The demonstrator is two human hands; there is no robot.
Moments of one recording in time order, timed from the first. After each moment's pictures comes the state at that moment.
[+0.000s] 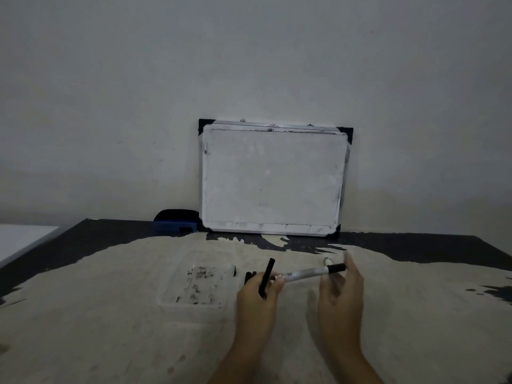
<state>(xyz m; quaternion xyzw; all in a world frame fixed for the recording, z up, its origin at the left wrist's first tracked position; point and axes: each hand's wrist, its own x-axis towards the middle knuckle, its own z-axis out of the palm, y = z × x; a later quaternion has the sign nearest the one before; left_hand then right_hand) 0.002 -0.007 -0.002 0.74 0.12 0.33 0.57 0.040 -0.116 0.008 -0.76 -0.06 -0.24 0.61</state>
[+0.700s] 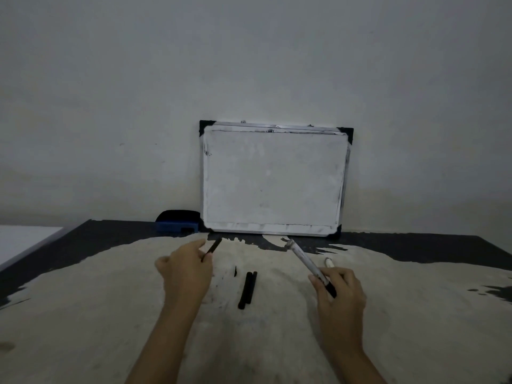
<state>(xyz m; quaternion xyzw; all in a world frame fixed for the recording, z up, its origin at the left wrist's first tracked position) -0.017 0.088 0.051 0.84 0.31 0.35 0.27 0.057 -0.123 -0.009 -0.81 -0.14 -0.33 0.46</state>
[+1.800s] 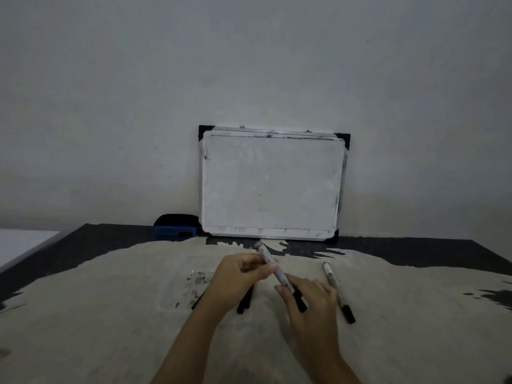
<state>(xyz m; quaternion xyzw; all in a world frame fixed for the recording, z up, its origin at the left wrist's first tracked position) -0.010 0.038 0.060 0.75 0.02 0.18 0.63 0.031 -0.097 0.000 -0.80 -0.26 -0.32 0.44</state>
